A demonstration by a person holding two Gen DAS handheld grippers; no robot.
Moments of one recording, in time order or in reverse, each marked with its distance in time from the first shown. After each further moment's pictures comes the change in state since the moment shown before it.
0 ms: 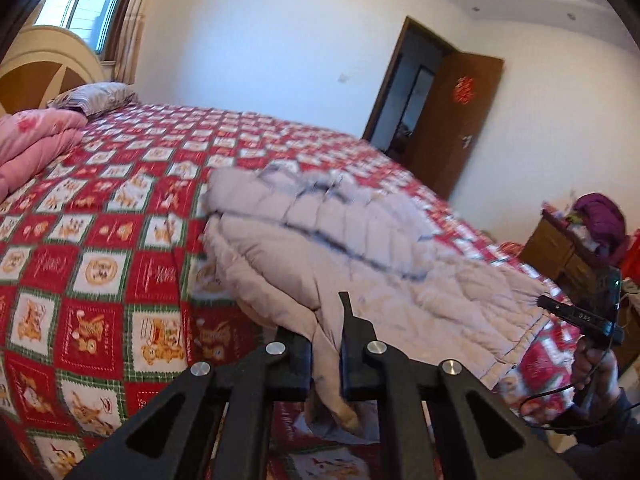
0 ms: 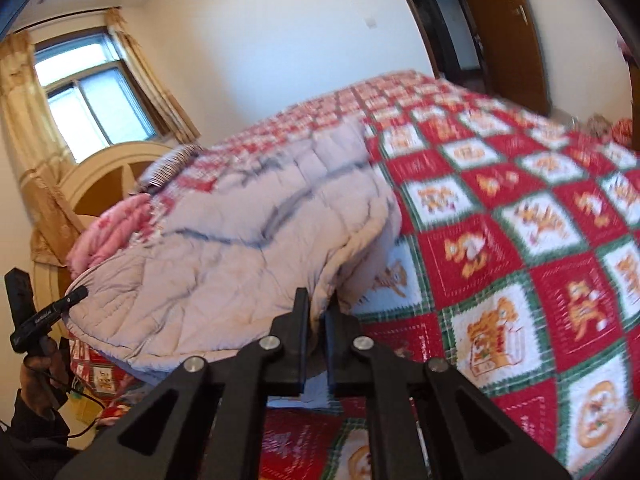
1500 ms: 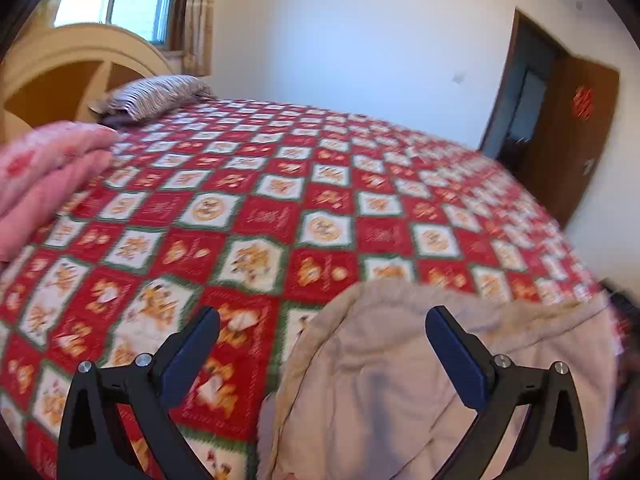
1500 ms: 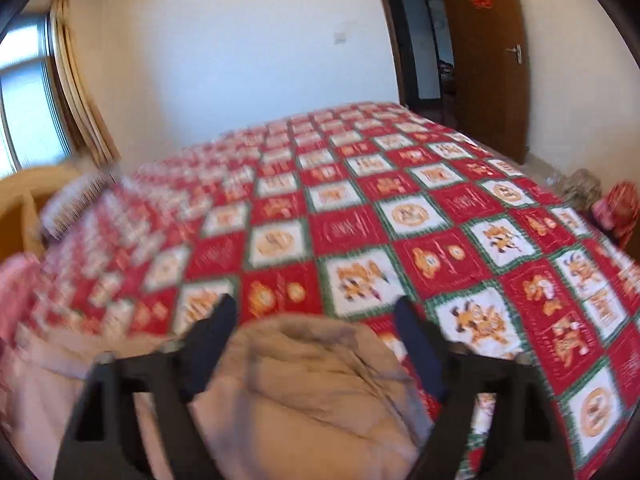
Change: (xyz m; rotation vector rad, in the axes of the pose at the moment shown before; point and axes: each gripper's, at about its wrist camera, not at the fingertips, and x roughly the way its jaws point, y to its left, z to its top) left arm 0.274 0.149 0.190 -0.099 0.037 0.426; right arm 0.324 0.008 0.261 -0.011 -0.078 -0.256
